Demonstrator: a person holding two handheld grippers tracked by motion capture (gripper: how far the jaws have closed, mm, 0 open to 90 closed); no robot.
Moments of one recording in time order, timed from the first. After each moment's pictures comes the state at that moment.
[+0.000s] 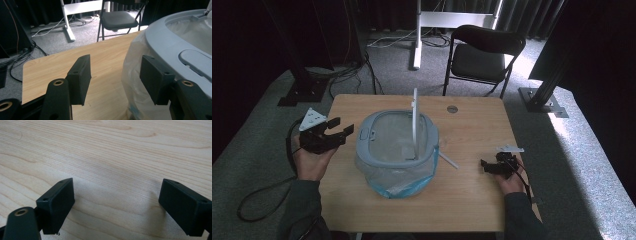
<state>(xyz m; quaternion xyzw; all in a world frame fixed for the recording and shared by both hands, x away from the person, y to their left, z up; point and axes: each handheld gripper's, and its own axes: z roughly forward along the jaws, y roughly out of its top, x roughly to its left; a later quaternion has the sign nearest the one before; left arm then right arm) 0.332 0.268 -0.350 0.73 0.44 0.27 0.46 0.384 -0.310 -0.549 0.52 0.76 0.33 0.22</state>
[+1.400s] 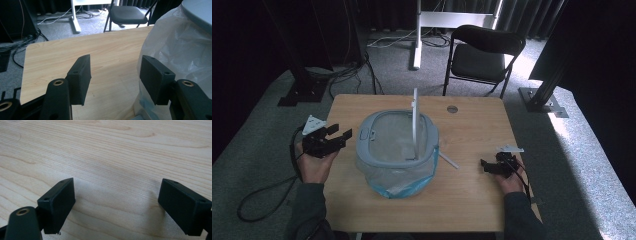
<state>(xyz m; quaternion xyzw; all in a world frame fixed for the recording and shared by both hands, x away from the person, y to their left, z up) 0.341 0.276 -0.385 0.70 0.48 0.26 0.45 0.383 -0.309 -0.549 0.53 0.75 0.33 0.22</state>
